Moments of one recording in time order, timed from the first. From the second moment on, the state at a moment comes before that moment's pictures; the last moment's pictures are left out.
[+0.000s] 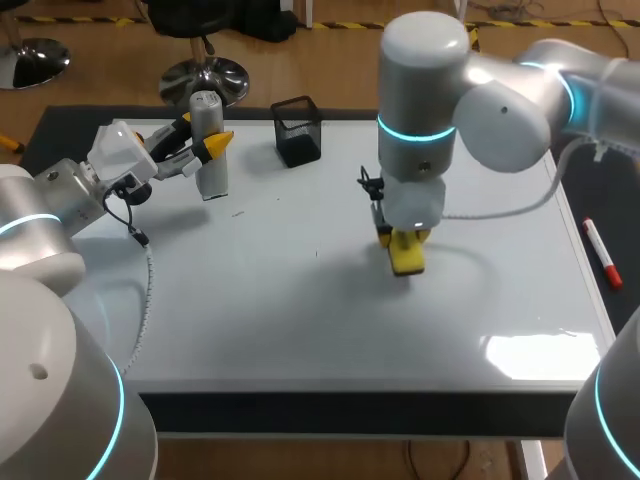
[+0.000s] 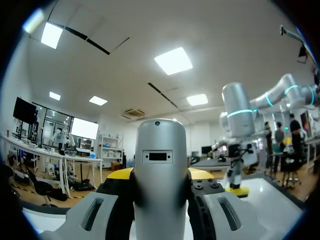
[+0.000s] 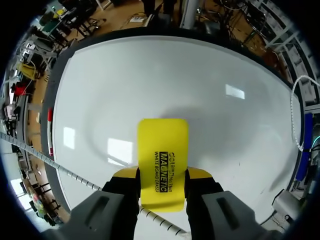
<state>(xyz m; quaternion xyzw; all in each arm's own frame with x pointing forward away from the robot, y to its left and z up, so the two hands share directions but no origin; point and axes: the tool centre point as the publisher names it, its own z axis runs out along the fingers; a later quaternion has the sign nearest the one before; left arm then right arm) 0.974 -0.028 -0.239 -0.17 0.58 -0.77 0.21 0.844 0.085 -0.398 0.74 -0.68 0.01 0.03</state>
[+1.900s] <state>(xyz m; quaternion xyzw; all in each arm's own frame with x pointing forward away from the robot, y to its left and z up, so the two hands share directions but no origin) 0.974 -0.028 -0.239 -0.17 0.58 -0.77 0.21 1.097 0.072 -0.392 0.71 -0.70 -0.04 0.00</state>
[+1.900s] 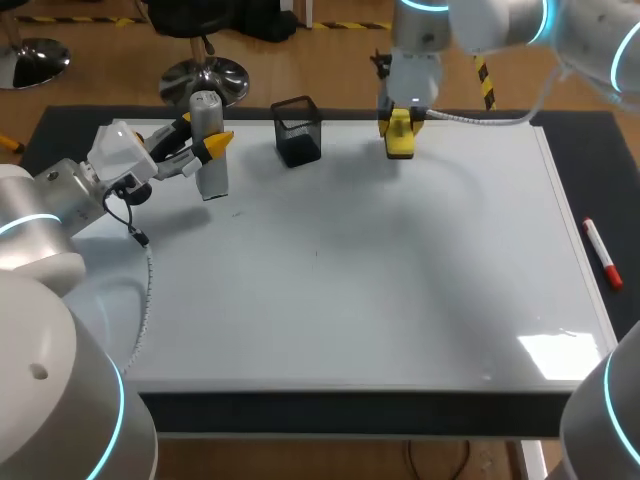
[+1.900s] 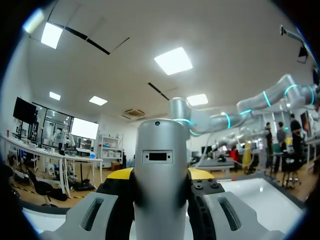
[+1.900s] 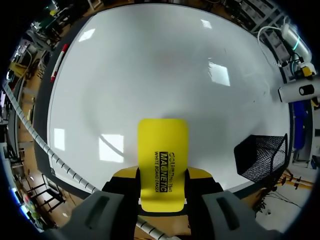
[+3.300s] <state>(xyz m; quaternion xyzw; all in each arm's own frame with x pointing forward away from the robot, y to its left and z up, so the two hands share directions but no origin) 0.974 -0.028 -0.239 -0.17 0.58 -0.77 0.21 1.115 0.084 -0.429 0.70 -0.71 -0.07 0.06</state>
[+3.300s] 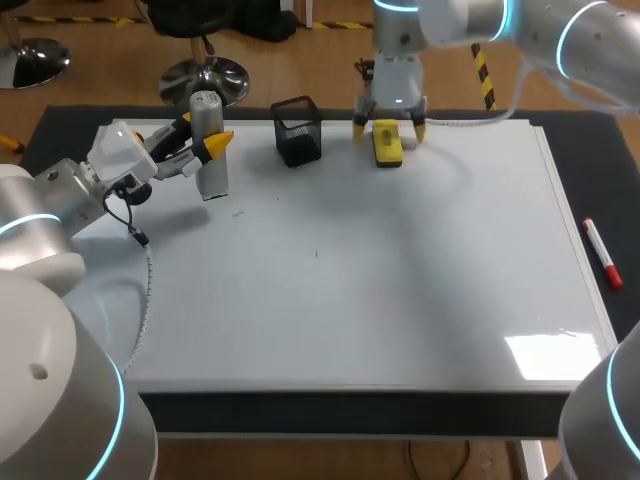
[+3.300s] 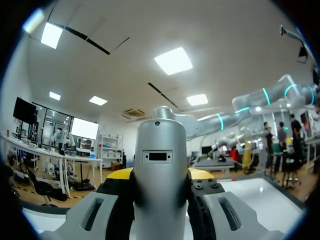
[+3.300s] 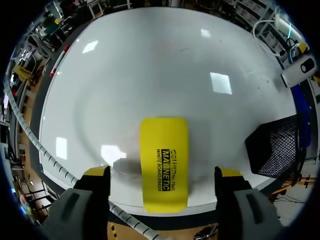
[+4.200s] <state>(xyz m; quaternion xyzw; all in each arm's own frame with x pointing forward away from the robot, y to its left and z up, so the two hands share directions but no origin) 0.974 -0.028 -0.239 -0.17 0.58 -0.77 0.21 1.130 0.013 -0.347 0.54 -0.83 -0.11 -0.04</state>
